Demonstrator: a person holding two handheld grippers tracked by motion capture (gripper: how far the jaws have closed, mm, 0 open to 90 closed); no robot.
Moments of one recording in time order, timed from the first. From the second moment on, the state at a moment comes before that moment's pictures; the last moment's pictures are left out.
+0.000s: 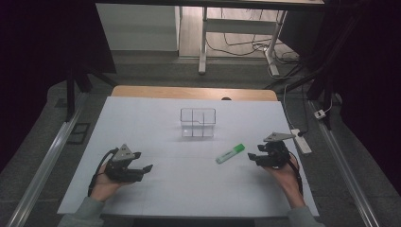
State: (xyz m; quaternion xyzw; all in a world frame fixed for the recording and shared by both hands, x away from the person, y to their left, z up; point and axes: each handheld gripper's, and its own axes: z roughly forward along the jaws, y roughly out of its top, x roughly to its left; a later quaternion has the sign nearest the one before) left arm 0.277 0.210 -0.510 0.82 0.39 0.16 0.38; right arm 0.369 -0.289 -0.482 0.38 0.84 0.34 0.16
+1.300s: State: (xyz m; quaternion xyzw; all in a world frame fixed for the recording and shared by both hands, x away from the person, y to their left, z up) left arm 0.277 0.205 -0.516 0.84 0.38 0.15 0.37; right arm 0.433 -0.241 -0.504 0.37 0.88 0.28 0.11
